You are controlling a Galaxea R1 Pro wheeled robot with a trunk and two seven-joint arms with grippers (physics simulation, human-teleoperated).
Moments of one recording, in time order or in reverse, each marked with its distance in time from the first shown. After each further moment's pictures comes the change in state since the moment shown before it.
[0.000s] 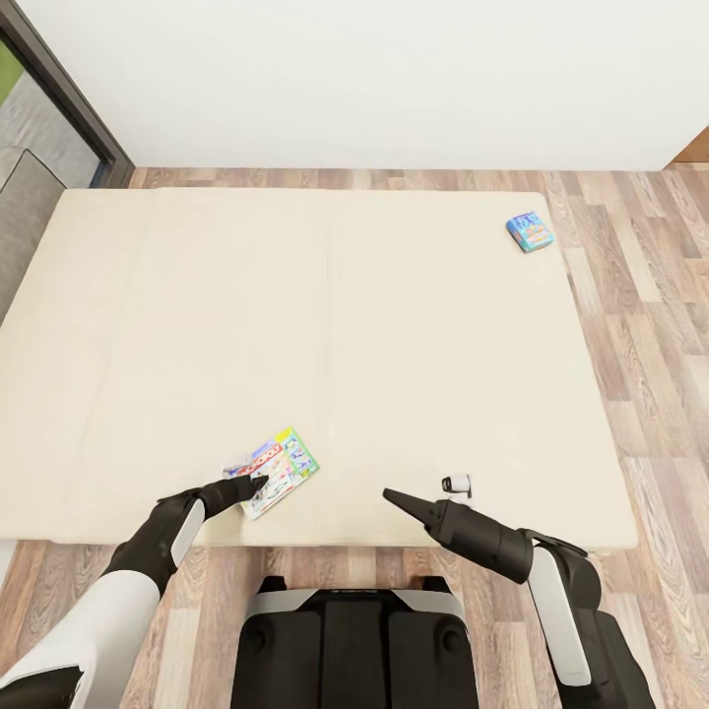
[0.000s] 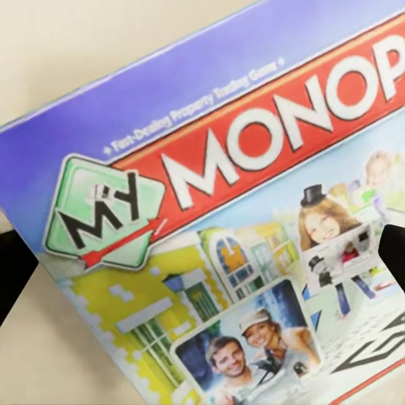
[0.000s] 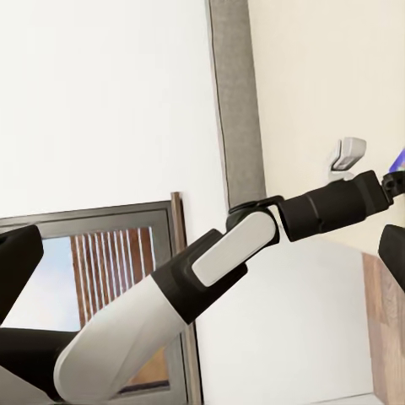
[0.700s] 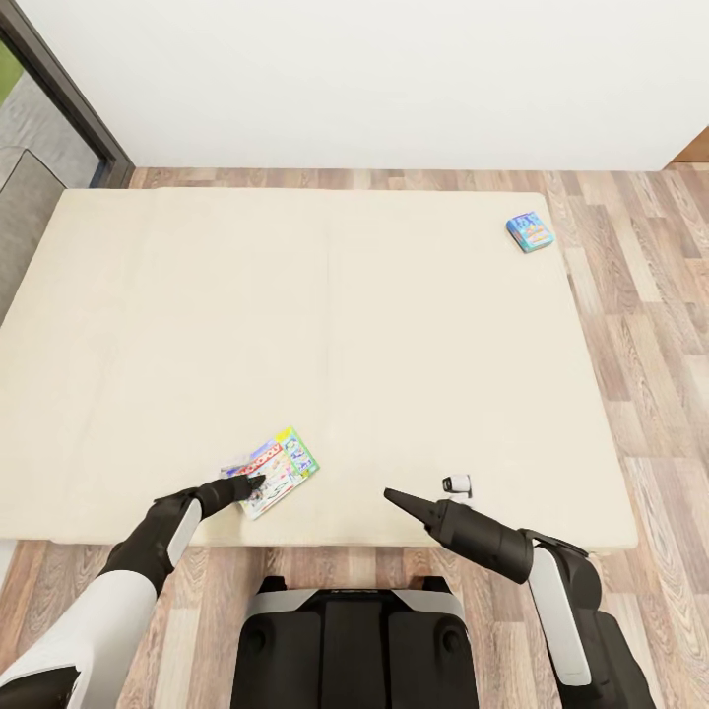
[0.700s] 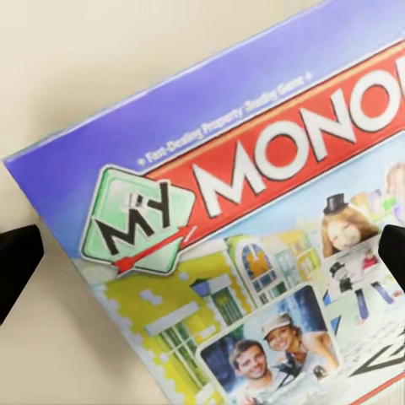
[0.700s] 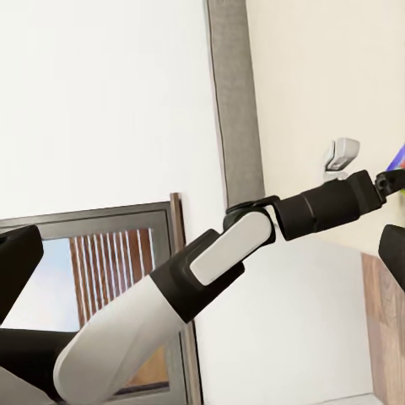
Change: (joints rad) left arm 0.000 0.010 0.004 -0.002 0.001 0.000 0.001; right arm 0.000 0.001 -0.004 0.003 0.002 0.000 0.000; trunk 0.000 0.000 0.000
